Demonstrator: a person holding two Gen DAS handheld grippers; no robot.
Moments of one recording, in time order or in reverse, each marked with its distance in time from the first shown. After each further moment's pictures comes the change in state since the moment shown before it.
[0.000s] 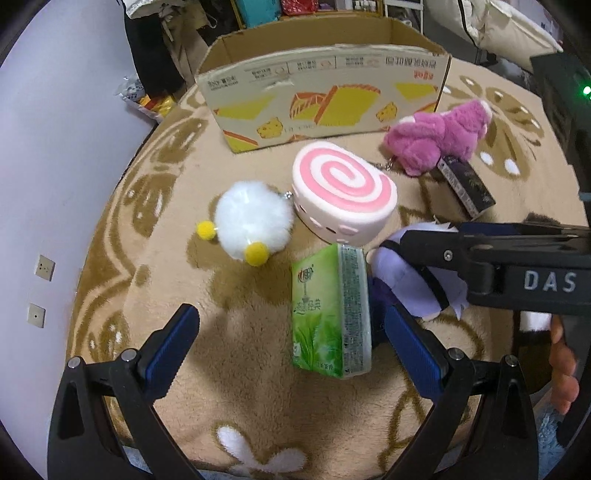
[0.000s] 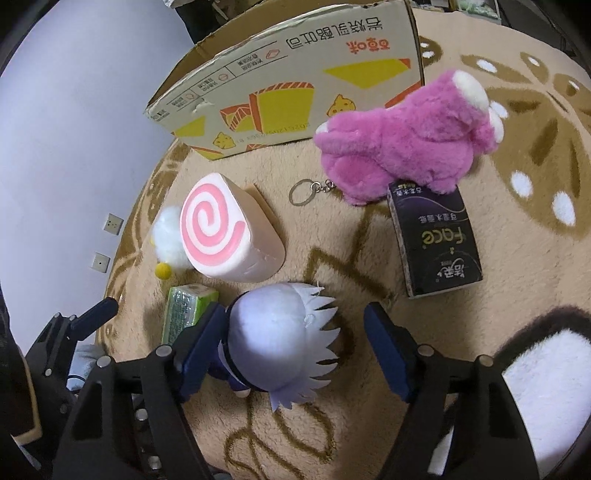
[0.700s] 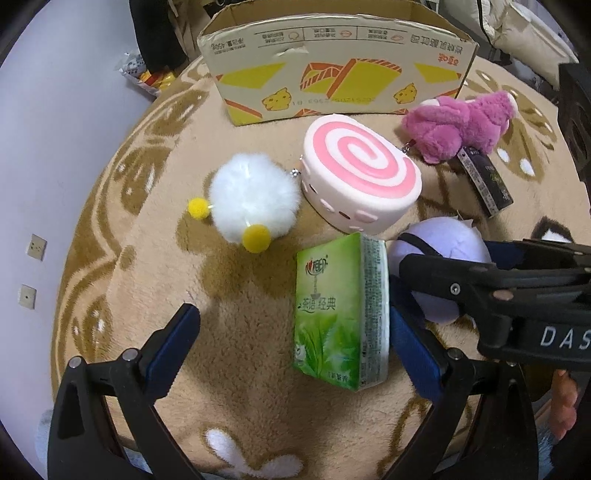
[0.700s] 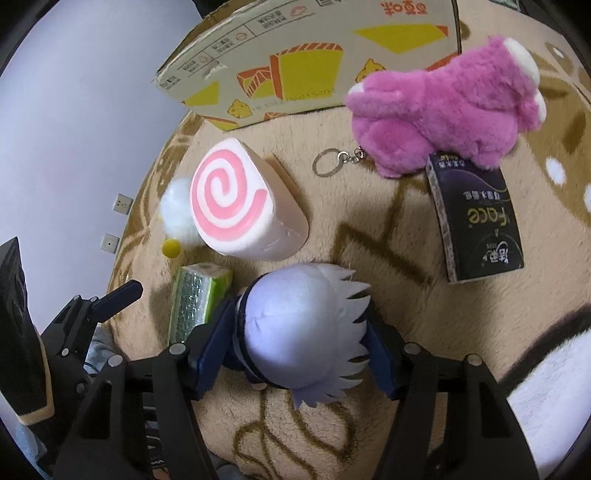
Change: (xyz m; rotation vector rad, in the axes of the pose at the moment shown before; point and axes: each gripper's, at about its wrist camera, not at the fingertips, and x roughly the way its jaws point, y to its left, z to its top) left arm 0.020 0.009 -0.001 -0.062 0.064 -0.039; right arm 0.019 0.010 -0.005 -0.028 0.081 0.050
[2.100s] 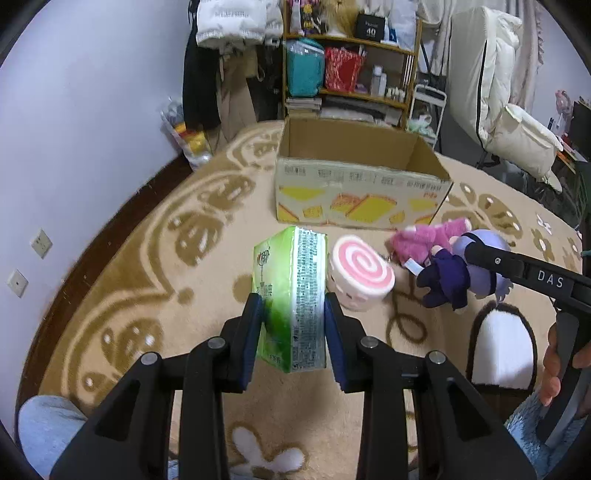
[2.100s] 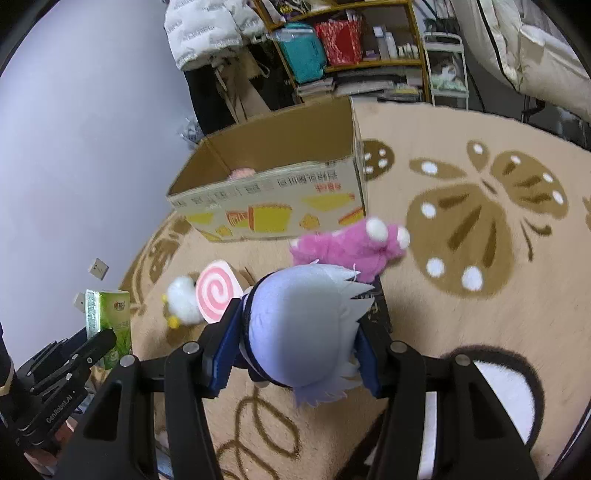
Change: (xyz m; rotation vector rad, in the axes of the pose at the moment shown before) left arm -0.103 0.045 -0.019 -0.151 -0.360 -0.044; right arm -0.118 0.002 -0.008 -0.024 -0.382 -0.176
